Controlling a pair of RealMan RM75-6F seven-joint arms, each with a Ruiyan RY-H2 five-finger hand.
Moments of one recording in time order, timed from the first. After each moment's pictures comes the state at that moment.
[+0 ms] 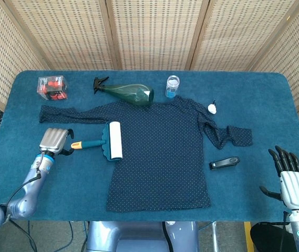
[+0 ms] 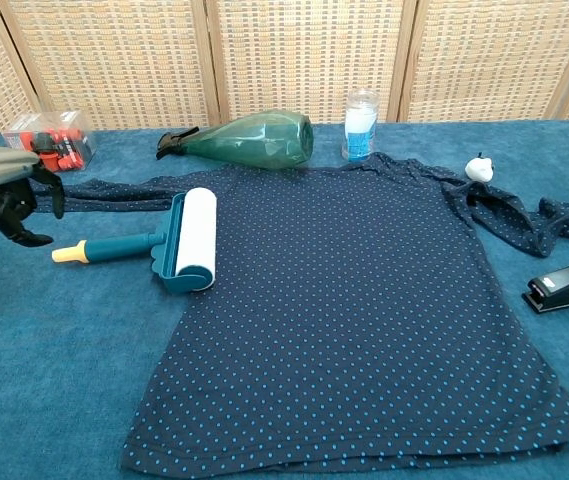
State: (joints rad) left arm -0.68 -1.42 -0.19 -1.44 0.79 0.89 0.59; right arm 0.09 -1.16 0.09 -1.60 -1.45 1.45 0.01
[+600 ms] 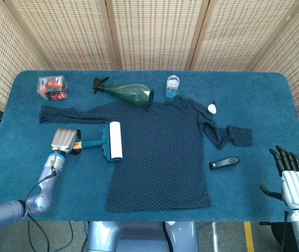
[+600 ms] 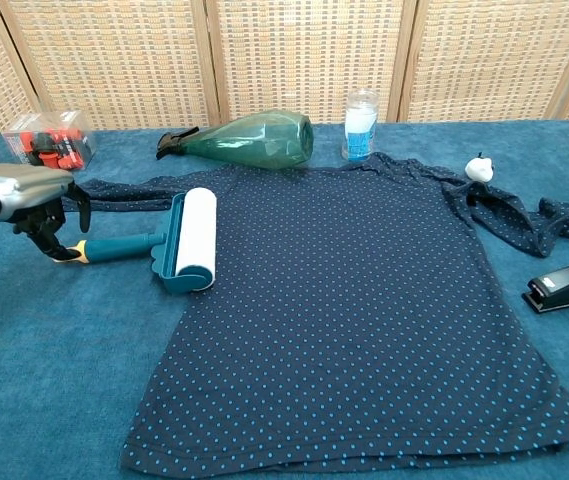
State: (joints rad) left arm -0.77 -1.55 -0.16 -1.32 0.67 0.92 0.70; right arm 0.09 -1.14 0.09 -1.60 -1.46 1.45 0.06
